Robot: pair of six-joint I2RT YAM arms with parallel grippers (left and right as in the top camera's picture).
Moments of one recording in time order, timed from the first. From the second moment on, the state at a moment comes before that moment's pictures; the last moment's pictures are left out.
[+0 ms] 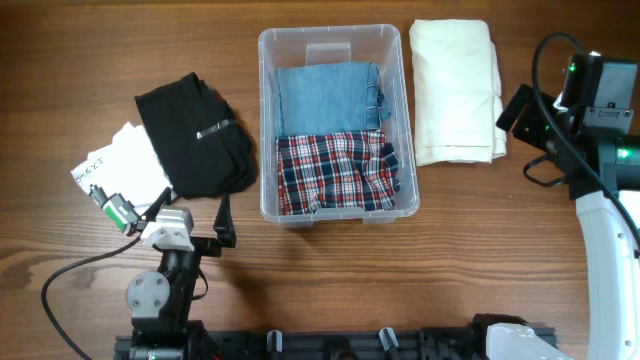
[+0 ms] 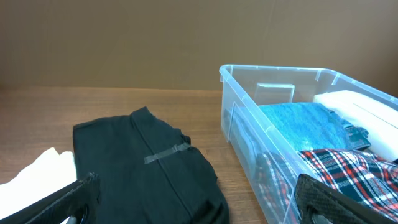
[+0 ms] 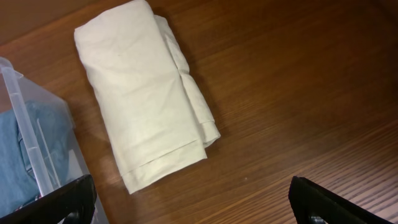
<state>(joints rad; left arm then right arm) 0.00 0.01 0.02 -0.08 0.12 -0.08 -0.08 1.29 1.38 -1.01 0.19 0.33</state>
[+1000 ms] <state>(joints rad) 0.02 1.44 1.53 -1.09 0.02 -0.31 -0.08 1.29 1.38 -1.01 0.19 0.33</state>
